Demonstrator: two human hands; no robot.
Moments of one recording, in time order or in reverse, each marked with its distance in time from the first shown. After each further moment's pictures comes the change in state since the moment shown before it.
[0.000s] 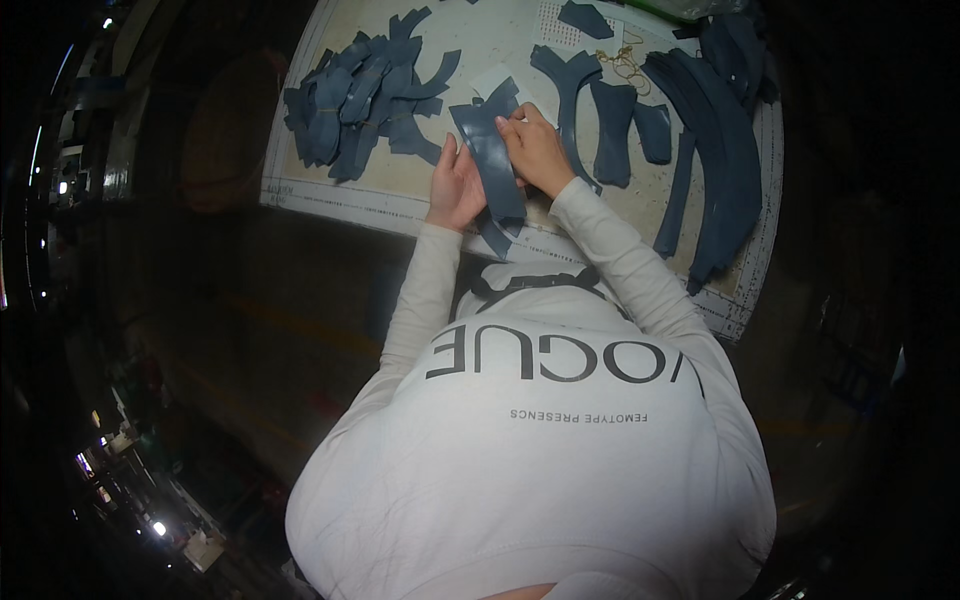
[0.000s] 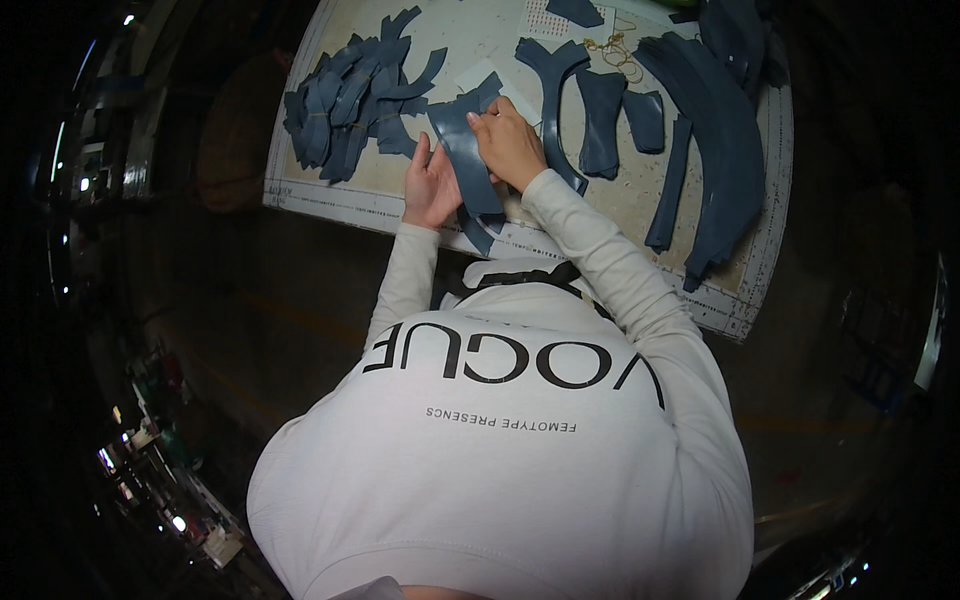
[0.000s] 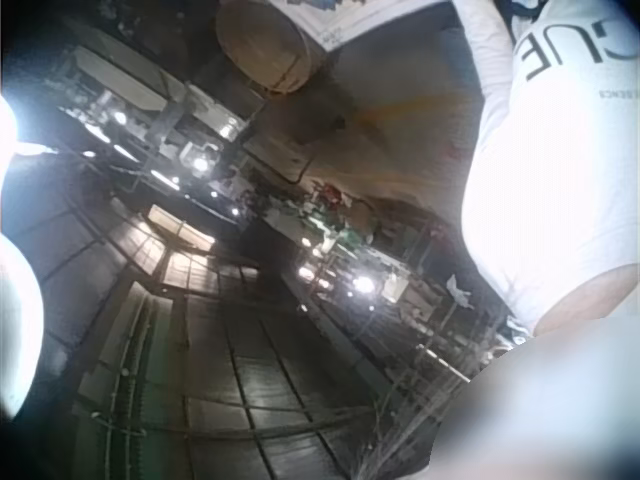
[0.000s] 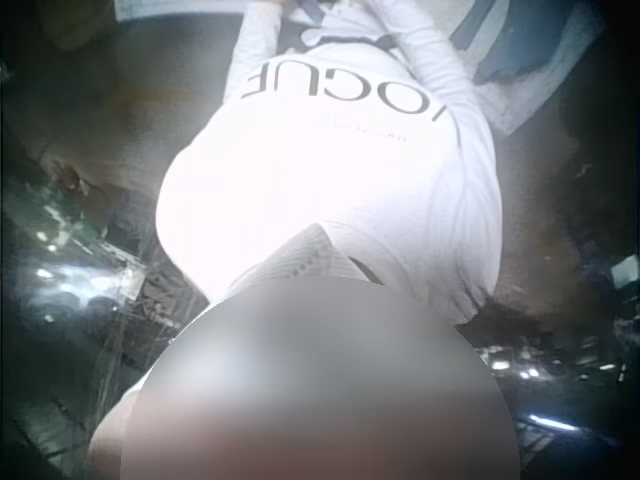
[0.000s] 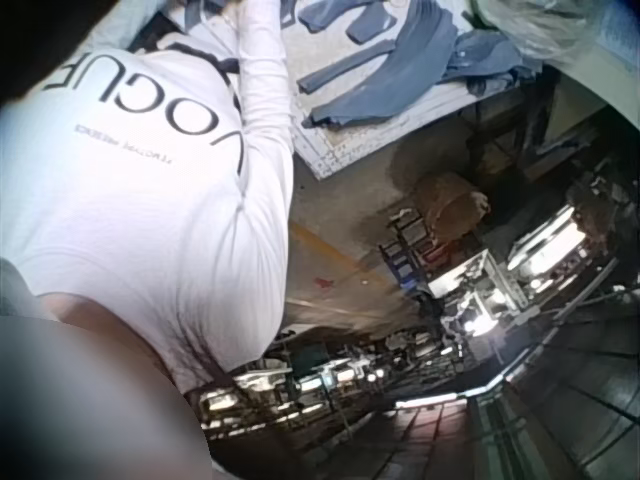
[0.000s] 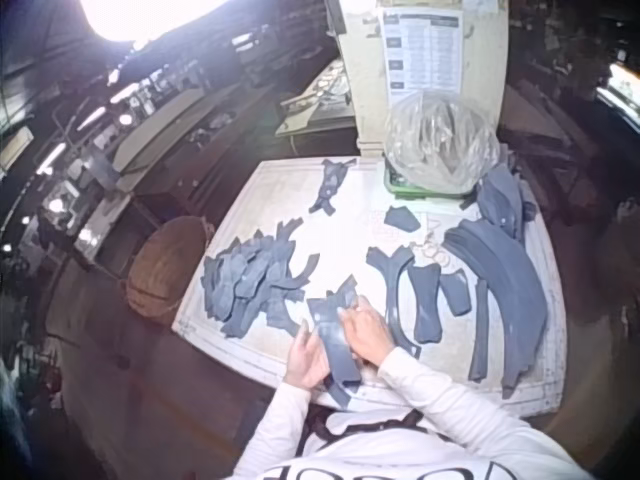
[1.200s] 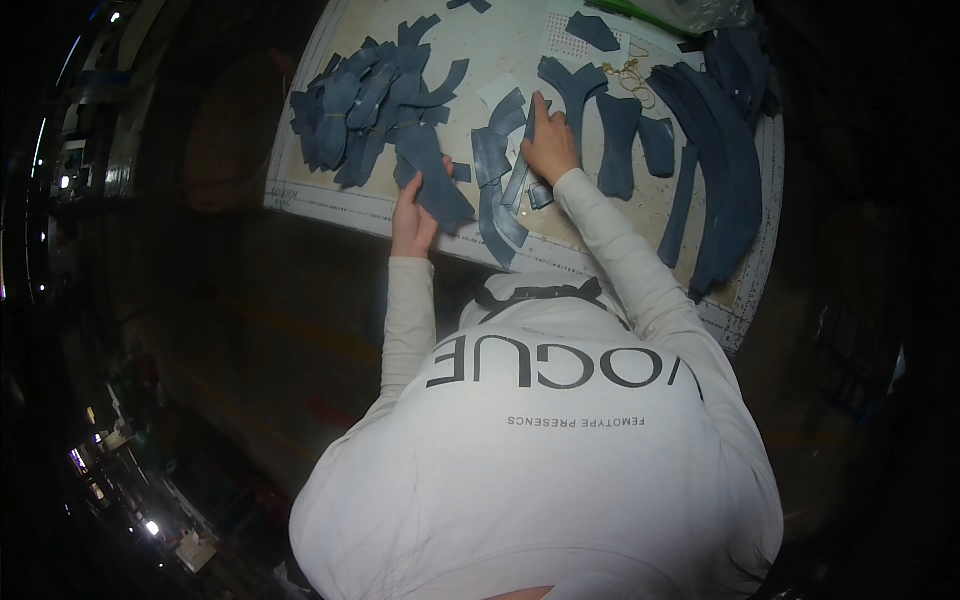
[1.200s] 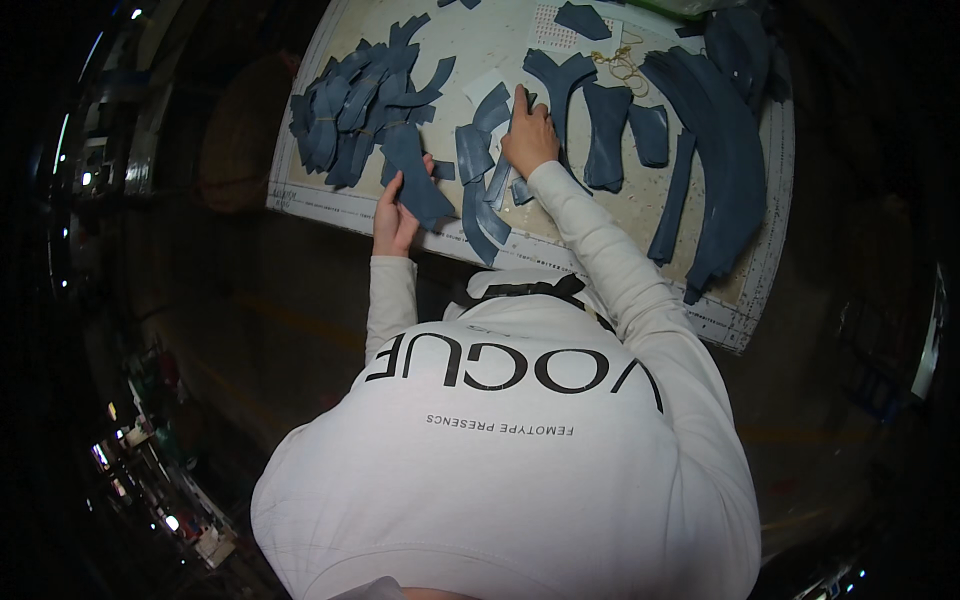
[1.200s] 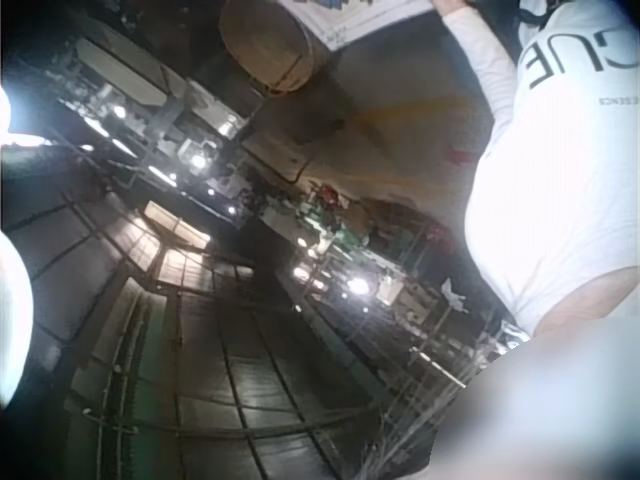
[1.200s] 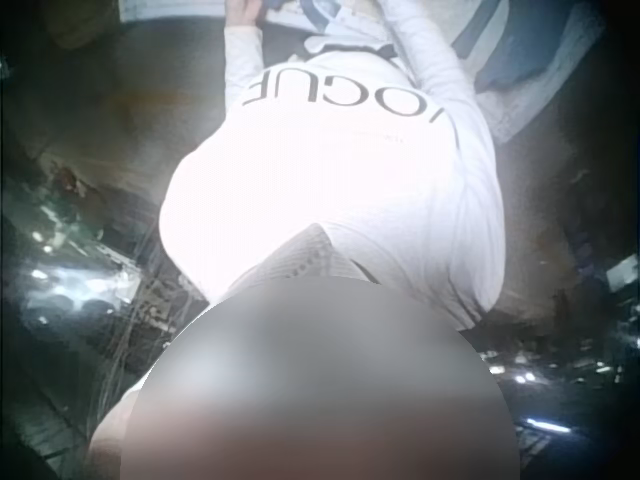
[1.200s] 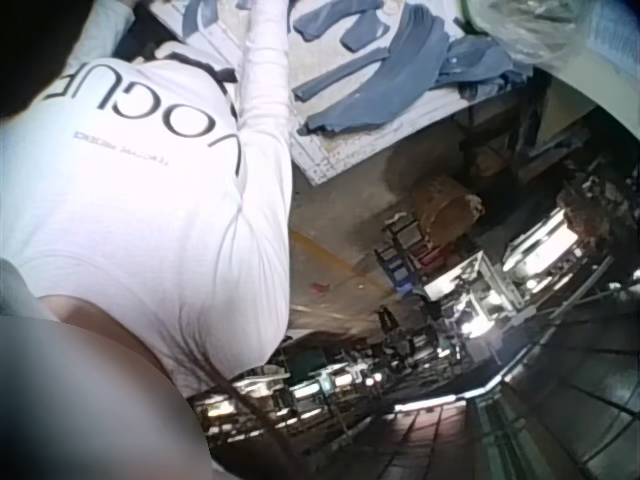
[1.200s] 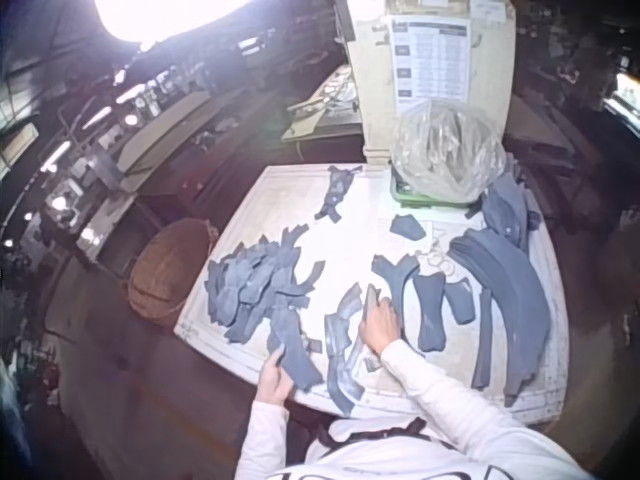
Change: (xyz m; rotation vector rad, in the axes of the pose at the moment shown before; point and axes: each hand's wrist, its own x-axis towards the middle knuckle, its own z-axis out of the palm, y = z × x) left_hand -0.046 0.033 -0.044 0.149 0.455 0.247; right_hand 0.027 0.032 0.011 -0.514 0.053 0.235
